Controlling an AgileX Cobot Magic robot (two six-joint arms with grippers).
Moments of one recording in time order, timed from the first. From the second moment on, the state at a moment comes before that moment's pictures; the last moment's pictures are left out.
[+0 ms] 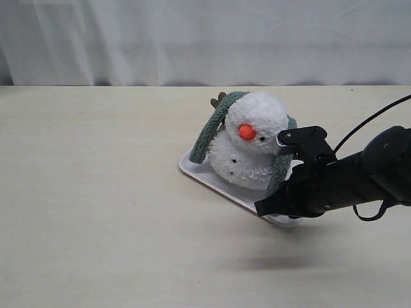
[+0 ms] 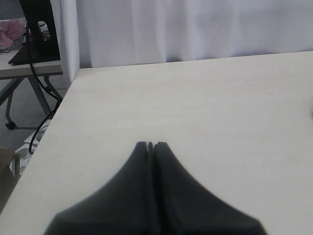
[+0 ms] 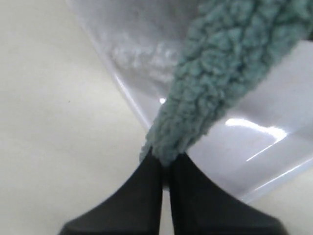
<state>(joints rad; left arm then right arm) 0.01 0.00 0.00 0.04 0.34 0.05 0.33 1.68 -0.71 0.91 0.26 -0.86</state>
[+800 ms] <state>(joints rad) 0.01 0.00 0.00 0.04 0.34 0.05 0.33 1.75 -0.71 0.91 0.28 -0.88</state>
